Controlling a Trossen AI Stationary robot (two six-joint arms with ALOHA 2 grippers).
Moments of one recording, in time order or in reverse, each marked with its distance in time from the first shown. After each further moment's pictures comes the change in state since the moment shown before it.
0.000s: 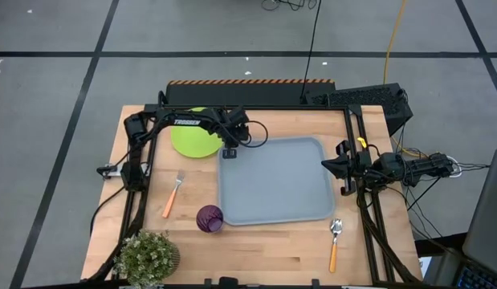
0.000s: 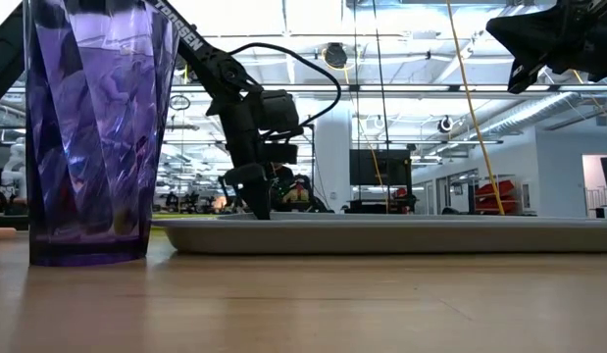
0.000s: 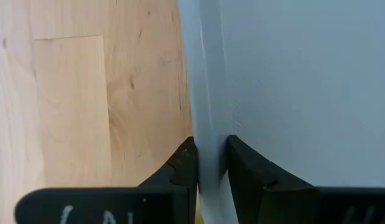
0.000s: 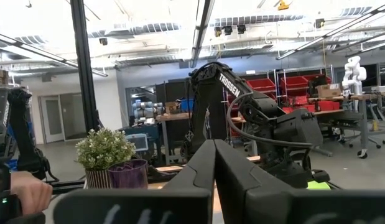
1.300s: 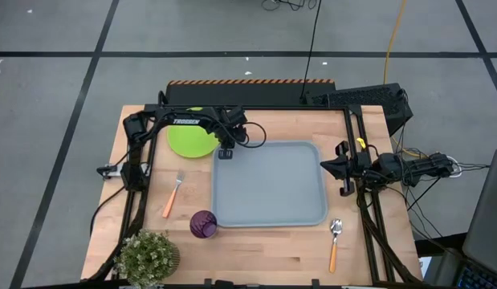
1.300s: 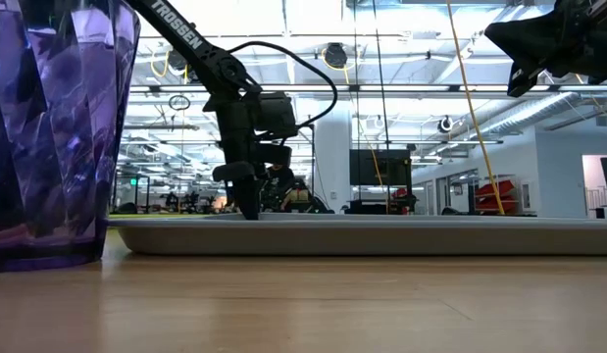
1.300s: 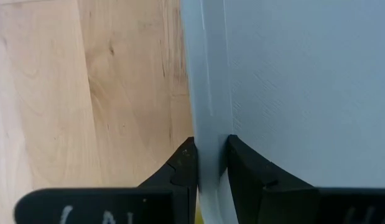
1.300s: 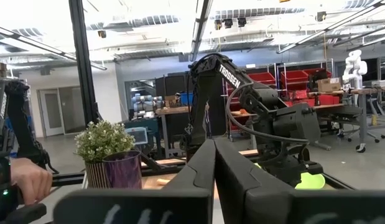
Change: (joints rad) left arm 0.000 -0.002 0.002 -0.117 -0.001 0.021; right arm 0.000 0.000 0.000 -0.032 0.000 0.004
